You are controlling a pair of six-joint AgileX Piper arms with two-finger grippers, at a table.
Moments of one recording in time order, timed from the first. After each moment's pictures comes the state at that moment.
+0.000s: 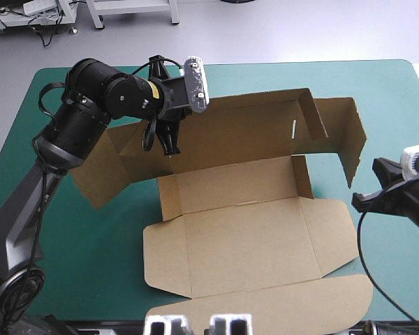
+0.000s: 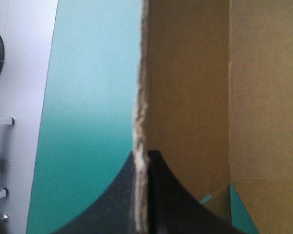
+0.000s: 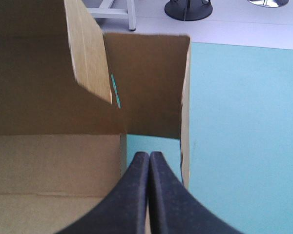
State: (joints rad) left arm -0.61 1.62 -1.95 0.01 1.24 0.93; right arm -0.19 0.68 -1.04 0.47 0.95 -0.40
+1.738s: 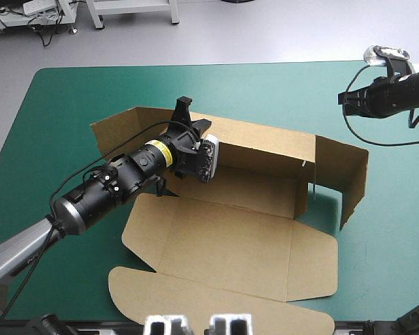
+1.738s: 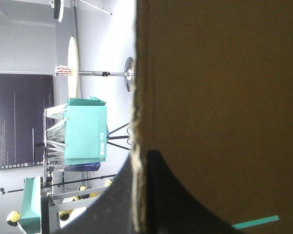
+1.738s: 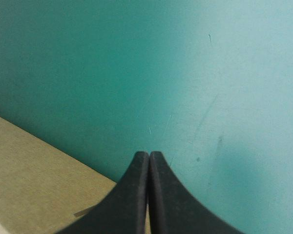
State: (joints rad) left arm -0.69 1.39 -1.09 0.44 0.10 0.99; right arm -0.19 1.67 -1.69 0.54 1.24 -0.37
